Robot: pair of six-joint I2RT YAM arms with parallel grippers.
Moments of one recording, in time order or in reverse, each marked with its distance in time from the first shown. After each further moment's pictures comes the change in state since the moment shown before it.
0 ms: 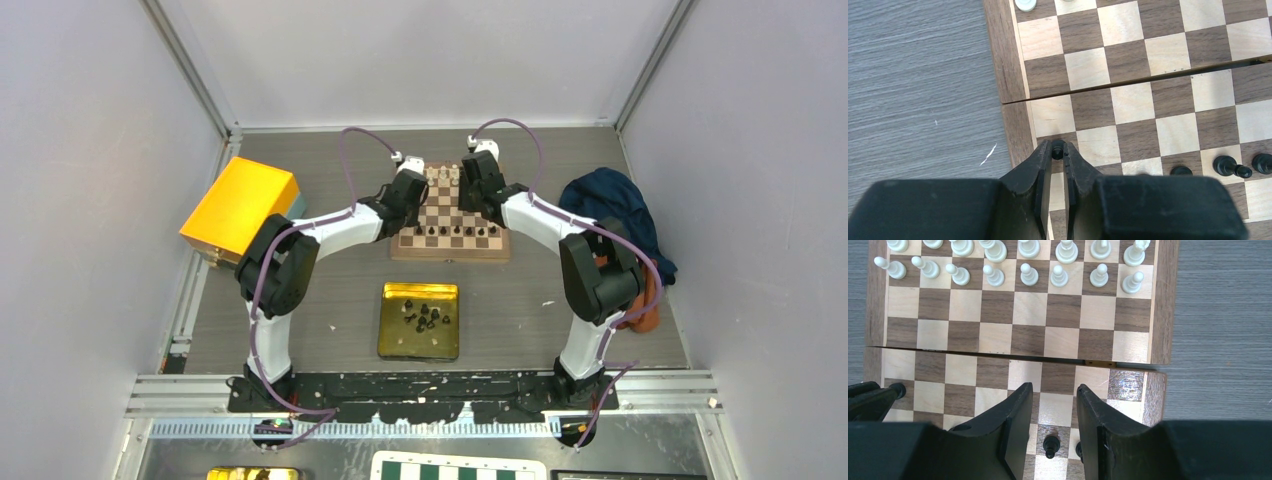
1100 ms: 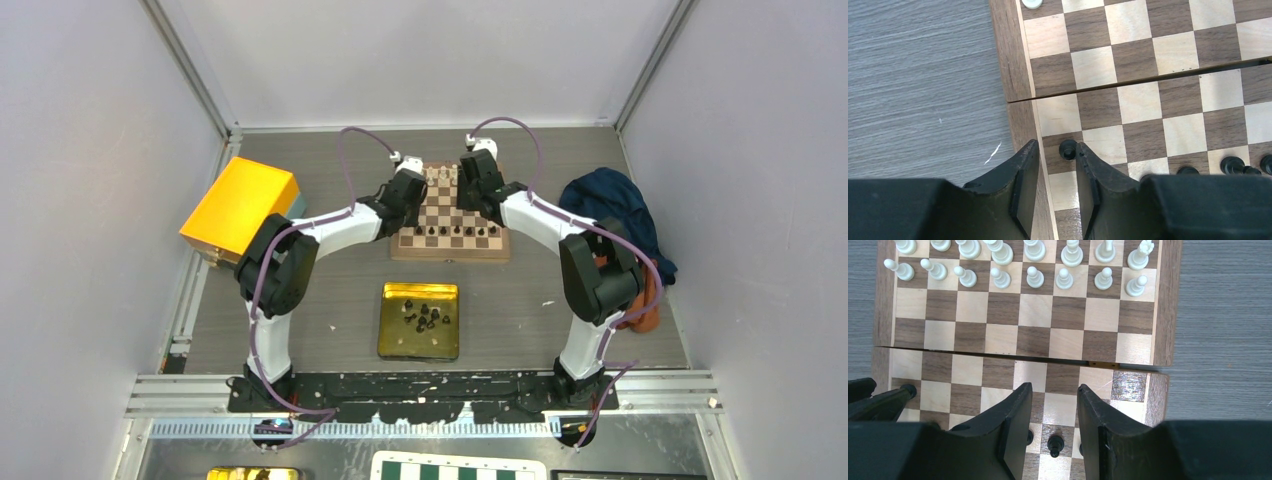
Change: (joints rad) left arm 0.007 0.000 0.000 -0.012 -0.001 0.000; right arm 0.007 0.001 0.016 -0.013 0.003 0.000
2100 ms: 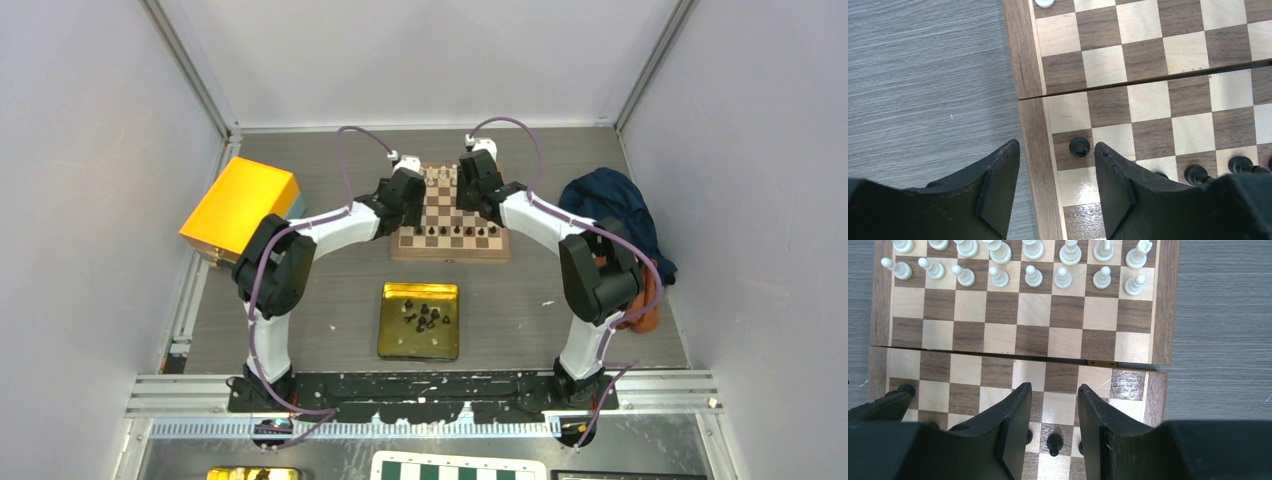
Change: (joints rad) left arm 0.006 -0.013 0.000 -0.022 -0.009 0.001; right arm 0.005 0.000 0.003 -0.008 0.011 0.000
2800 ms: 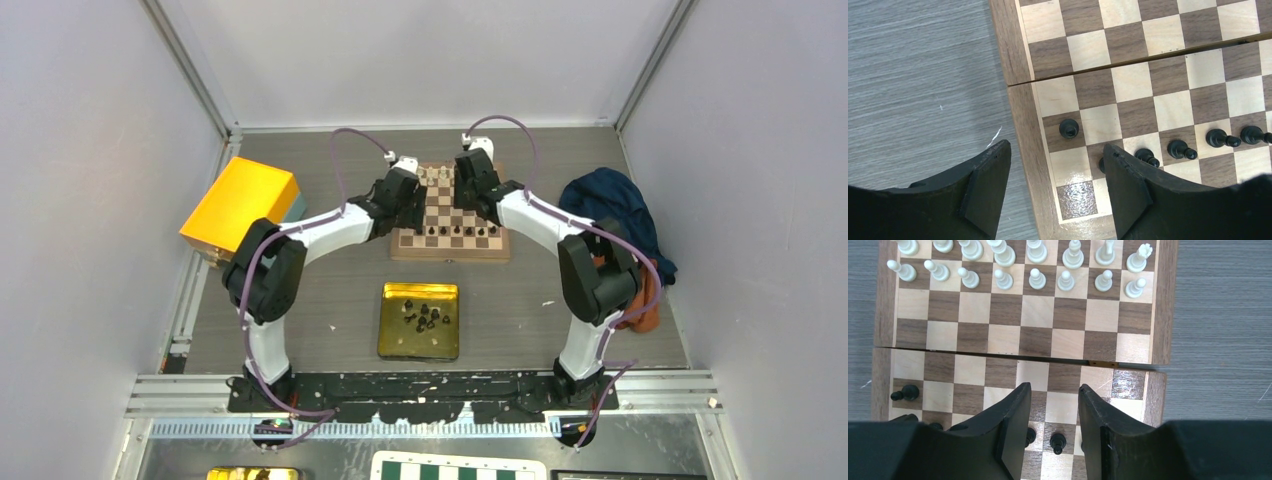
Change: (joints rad) left arm 0.008 -0.066 -0.049 -0.009 0.085 -0.005; right arm 0.020 0.006 0.025 -0.028 0.030 -0.003
